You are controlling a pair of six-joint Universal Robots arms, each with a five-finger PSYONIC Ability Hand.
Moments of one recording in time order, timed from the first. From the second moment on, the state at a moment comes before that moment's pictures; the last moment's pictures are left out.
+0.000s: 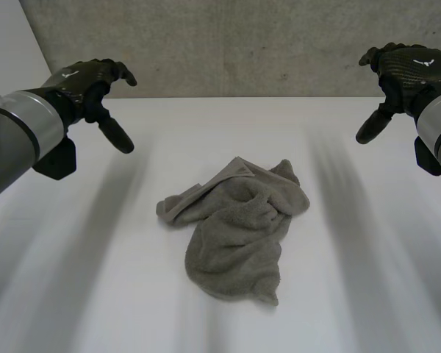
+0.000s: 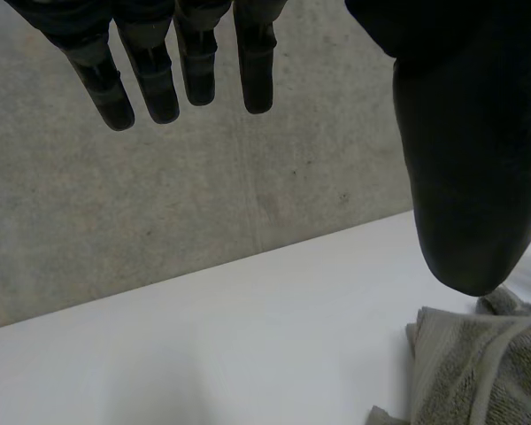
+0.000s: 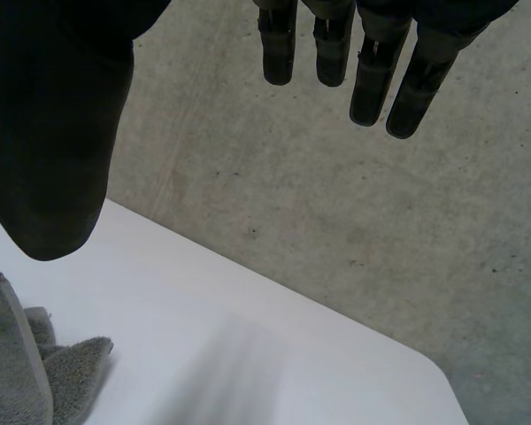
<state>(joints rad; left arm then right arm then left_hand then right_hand) 4.37 -1.82 -1.19 2.84 -1.47 3.06 1.90 -1.38 1.27 0.18 1.62 3.02 0.26 0.25 0.25 0.26 0.06 0.23 0.25 0.25 0.26 0.06</state>
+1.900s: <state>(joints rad) 4.18 -2.15 -1.56 3.10 -1.23 3.39 2.09 -1.15 1.72 0.02 1.29 3.02 0.76 0.82 0.76 0.81 0.63 1.12 1.09 1.07 1.11 0.92</state>
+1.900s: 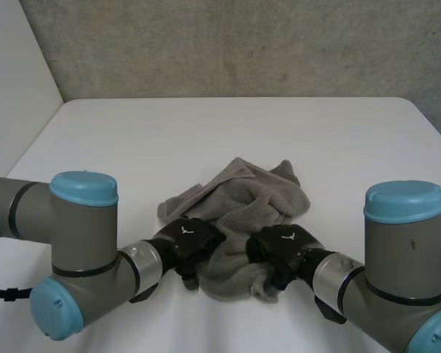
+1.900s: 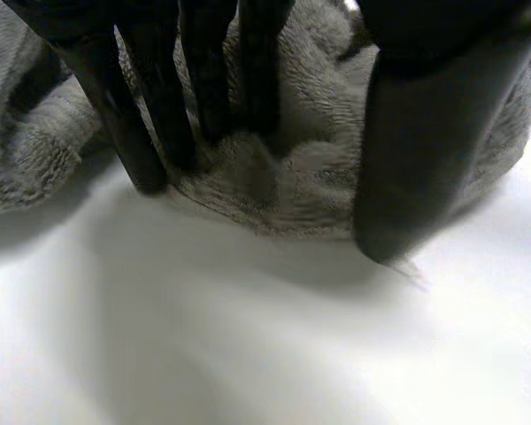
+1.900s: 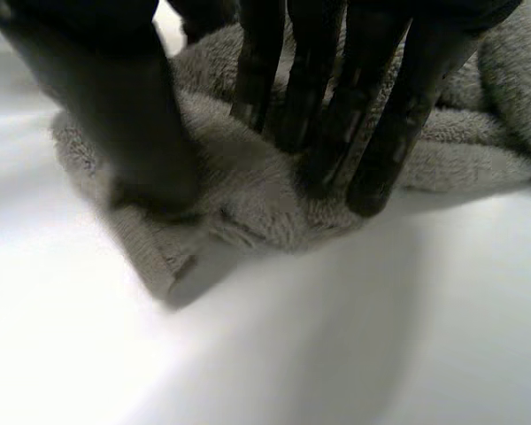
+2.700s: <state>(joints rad) 4.20 -2.02 -0.94 3.12 -1.33 3.01 2.07 -1.26 1.14 0.07 1.31 2.85 1.33 1.31 1.34 1.36 1.18 1.28 1.26 1.31 1.34 1.13</state>
